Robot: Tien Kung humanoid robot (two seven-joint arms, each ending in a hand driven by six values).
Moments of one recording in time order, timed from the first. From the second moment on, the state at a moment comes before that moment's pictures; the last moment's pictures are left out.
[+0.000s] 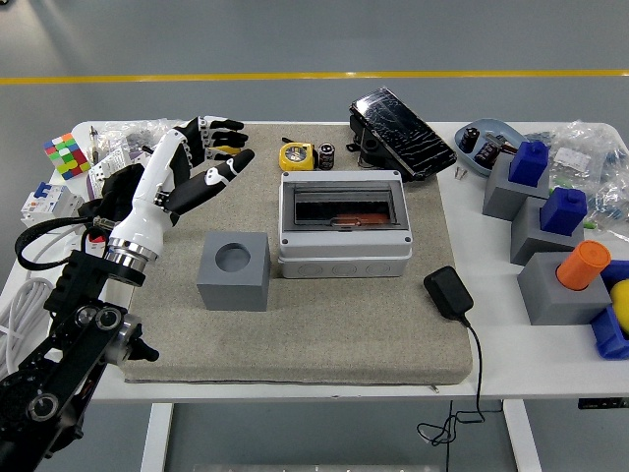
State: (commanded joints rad) left arm -0.17 0.11 -1.26 -1.46 1.36 0.15 -0.23; right arm 0.08 -0.03 1.52 0.18 -1.53 0.06 -0.27
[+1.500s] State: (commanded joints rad) left arm -0.10 0.14 -1.41 -1.50 1.64 0.06 -0.14; right arm 0.10 -0.06 1.54 0.18 -1.55 0.06 -0.27
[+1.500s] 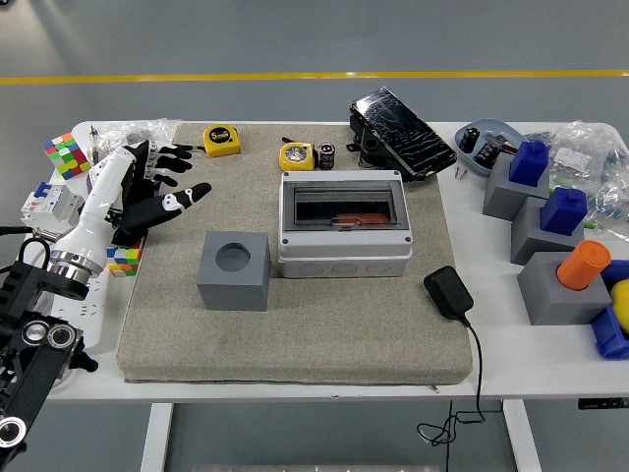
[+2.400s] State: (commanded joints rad) left arm -0.08 0.13 -1.41 -1.50 1.65 0.06 -0.12; right arm 0.09 -0.05 1.55 0.18 -1.55 0.06 -0.27
